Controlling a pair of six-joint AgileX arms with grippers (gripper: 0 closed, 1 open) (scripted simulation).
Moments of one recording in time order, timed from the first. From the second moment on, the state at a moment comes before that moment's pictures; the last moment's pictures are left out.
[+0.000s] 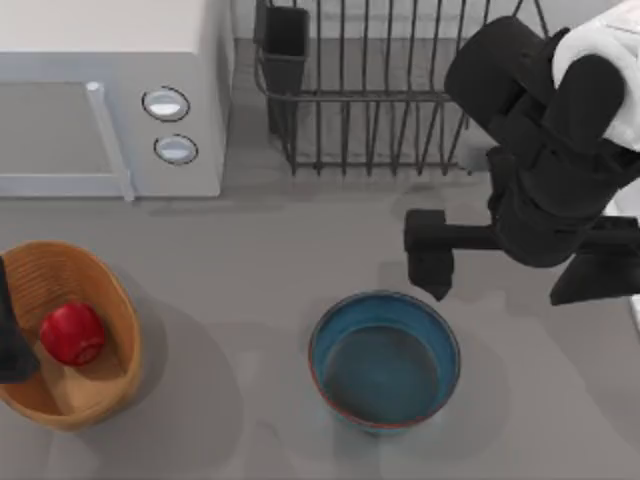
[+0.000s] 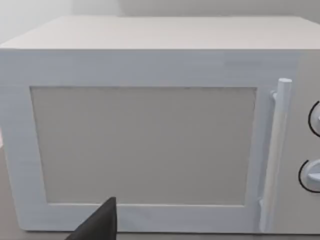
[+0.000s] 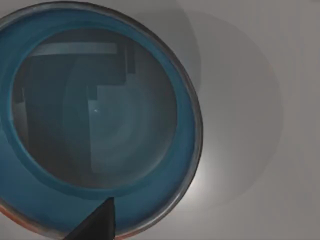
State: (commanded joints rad) left arm 0.00 0.00 0.00 0.00 0.00 0.00; right arm 0.62 1.69 1.37 -1.14 0.00 0.63
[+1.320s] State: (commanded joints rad) left arm 0.00 0.00 0.00 0.00 0.00 0.00; right arm 0.67 1.93 1.20 -0.84 0.00 0.68
